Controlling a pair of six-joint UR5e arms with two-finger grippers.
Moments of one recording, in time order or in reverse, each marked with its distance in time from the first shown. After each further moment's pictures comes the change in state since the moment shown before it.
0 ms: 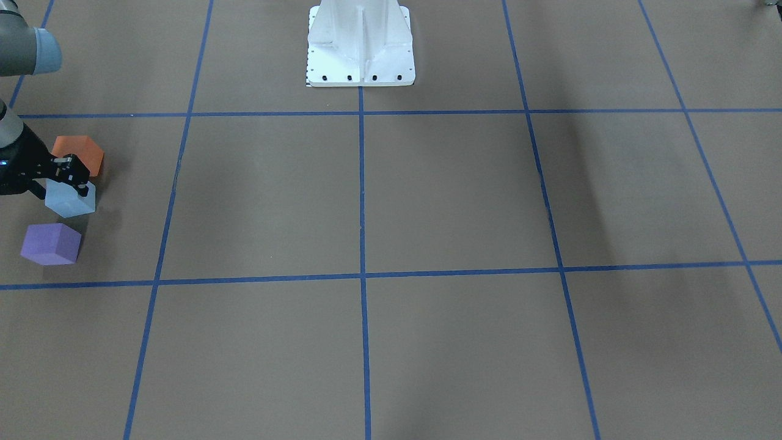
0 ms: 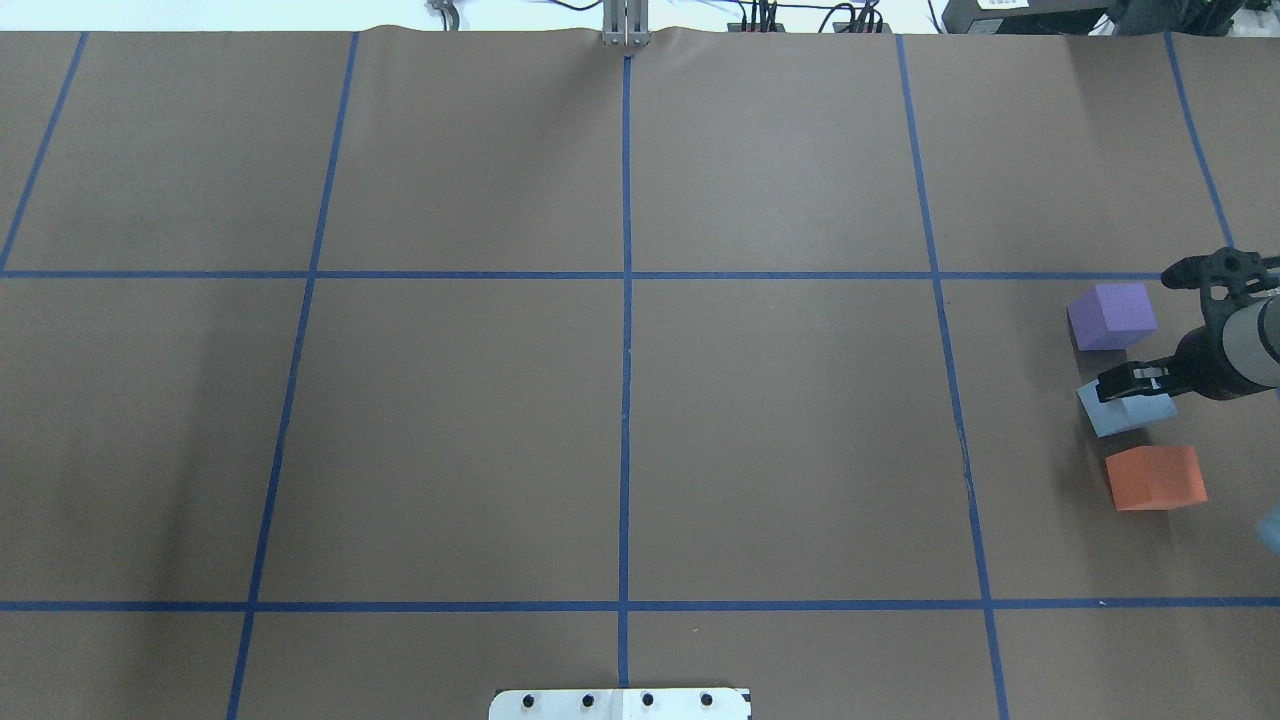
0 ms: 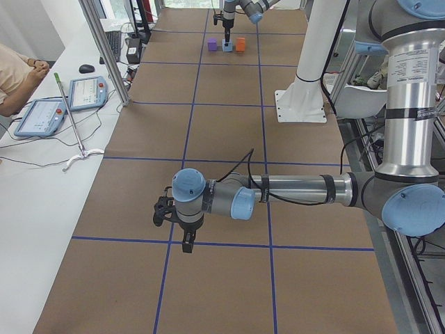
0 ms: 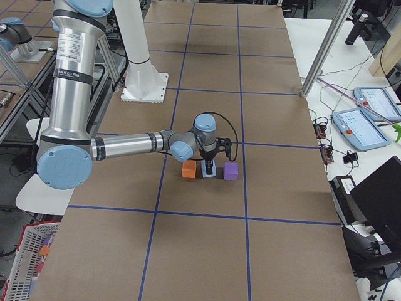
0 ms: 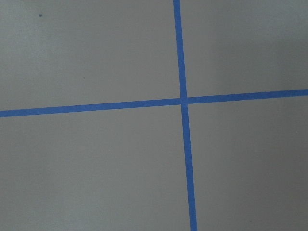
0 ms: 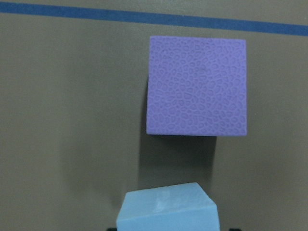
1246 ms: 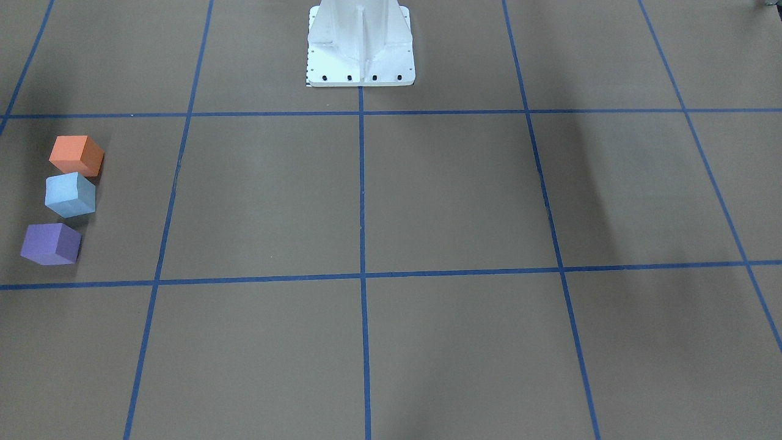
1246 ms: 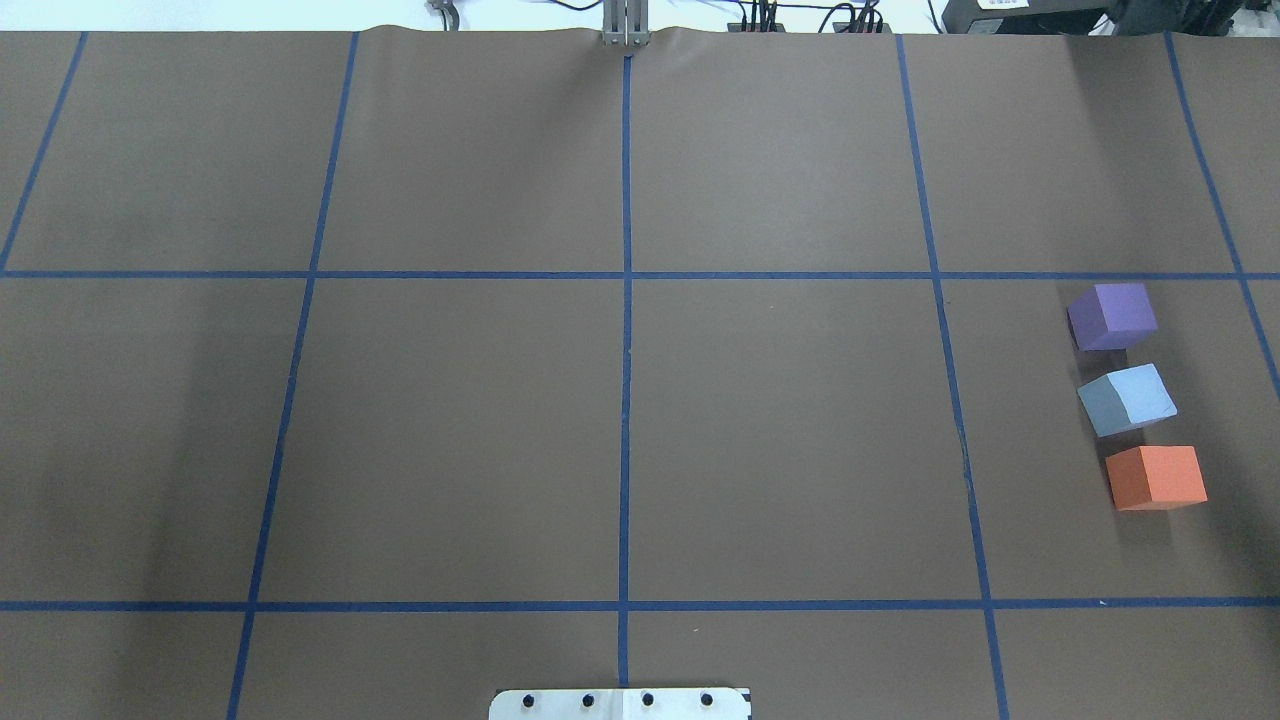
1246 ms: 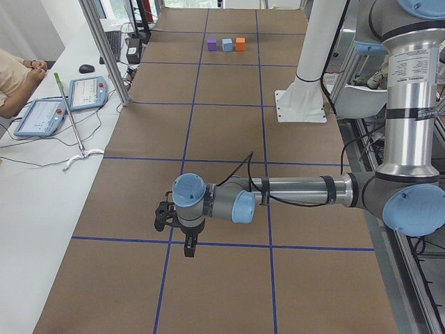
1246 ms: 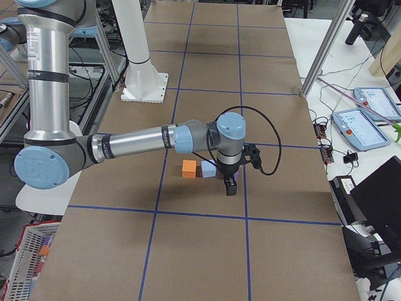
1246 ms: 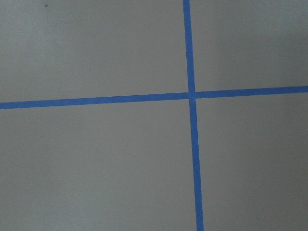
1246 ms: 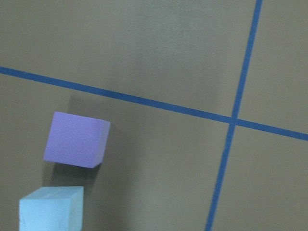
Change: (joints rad) left arm -0.002 0.004 0.020 0.000 0.002 -0.002; right arm 0.629 0.111 0.048 -0.679 0.195 -0.920
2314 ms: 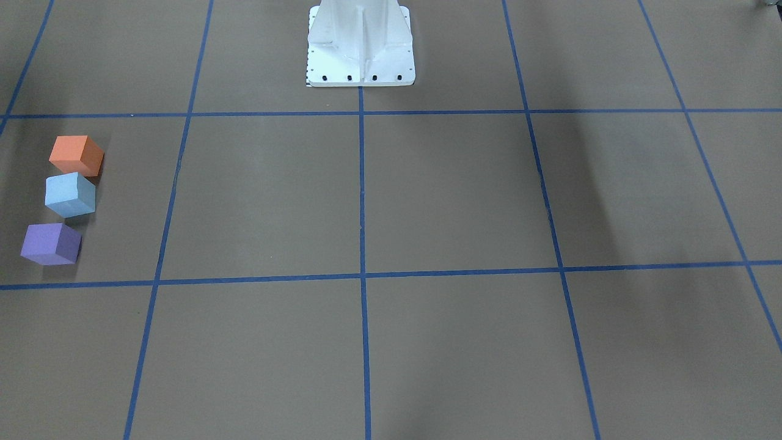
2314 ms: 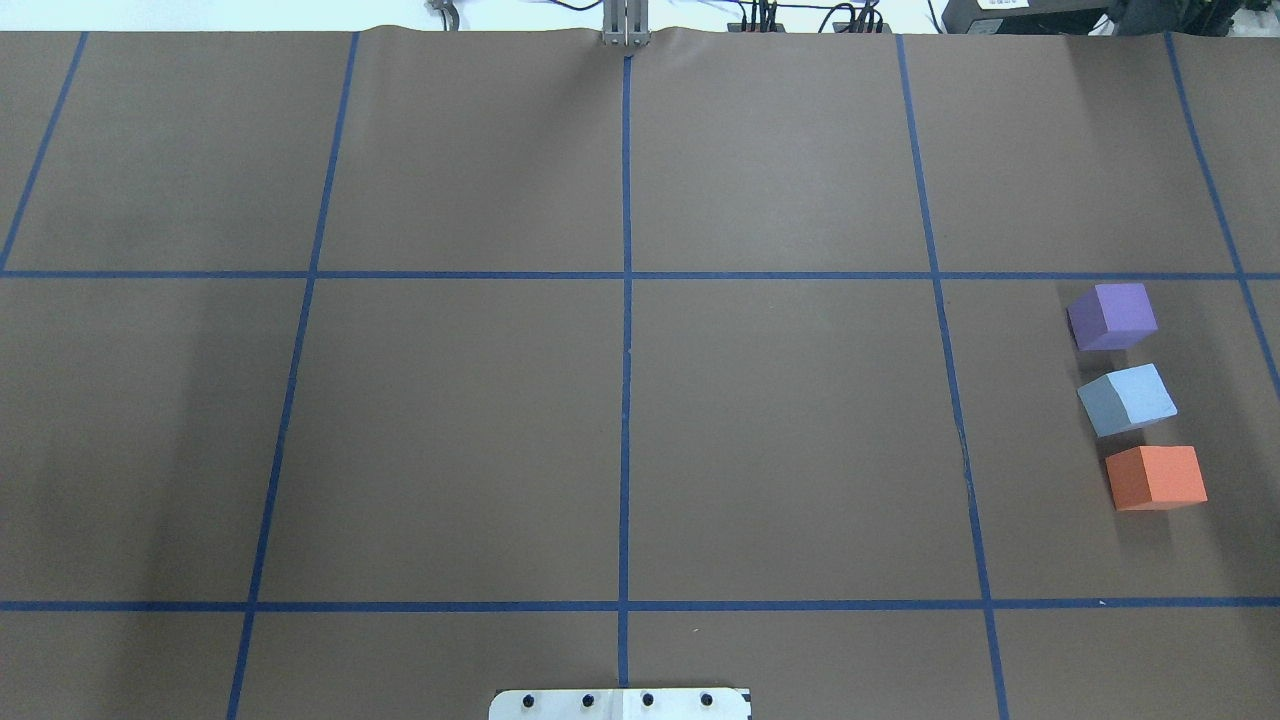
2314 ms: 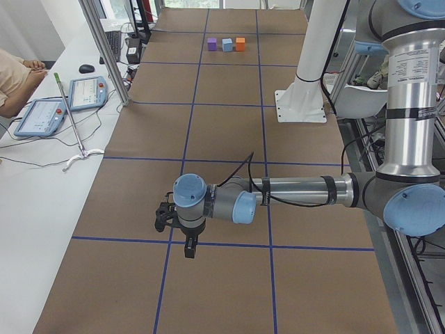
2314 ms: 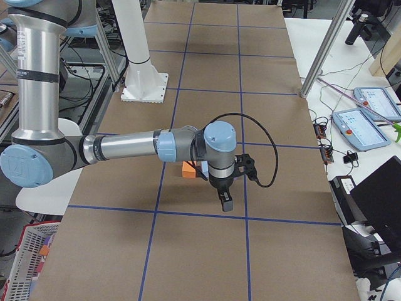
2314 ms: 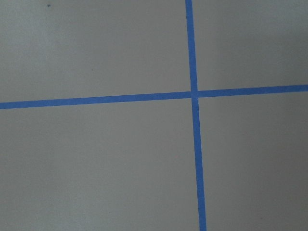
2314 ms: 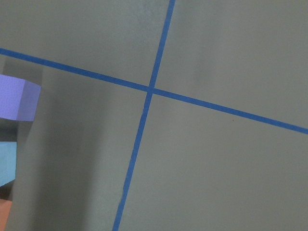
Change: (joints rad) left arm 0.002 0.004 0.003 -0.004 0.010 0.003; right arm 0.080 -0.058 -0.002 0.082 -0.020 -0.148
